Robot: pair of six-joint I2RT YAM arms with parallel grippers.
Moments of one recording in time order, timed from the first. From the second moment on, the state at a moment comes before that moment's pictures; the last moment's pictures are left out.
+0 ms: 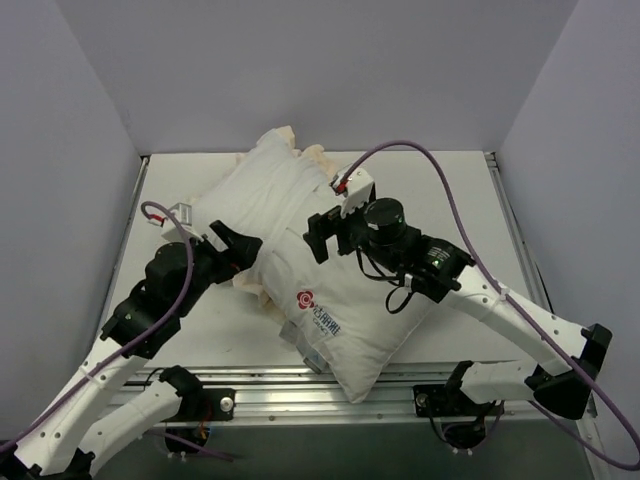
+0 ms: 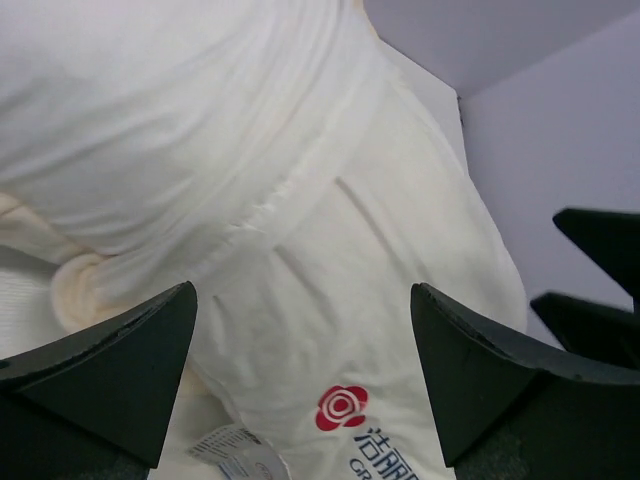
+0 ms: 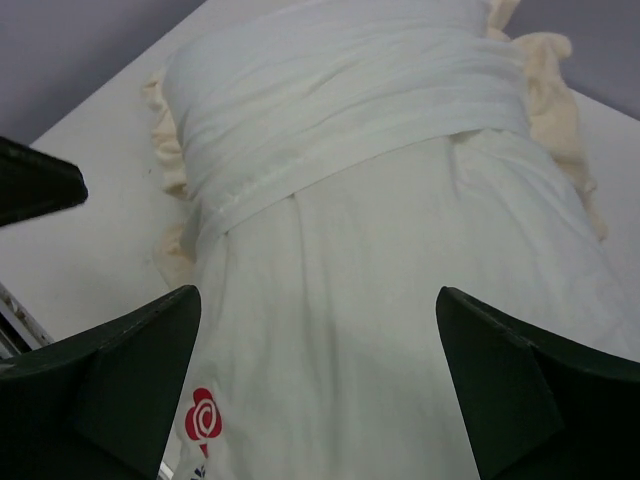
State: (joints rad) left arm -0.66 0.77 0.92 -0.46 -0.26 -0.85; right arm 0.86 1.24 1.28 -0.31 0.17 0.14
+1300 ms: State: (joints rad) left arm -0.36 0.76 0.30 -0.03 0.03 -0.93; right arm 1.25 1.64 1.19 -0.34 0.75 0.03
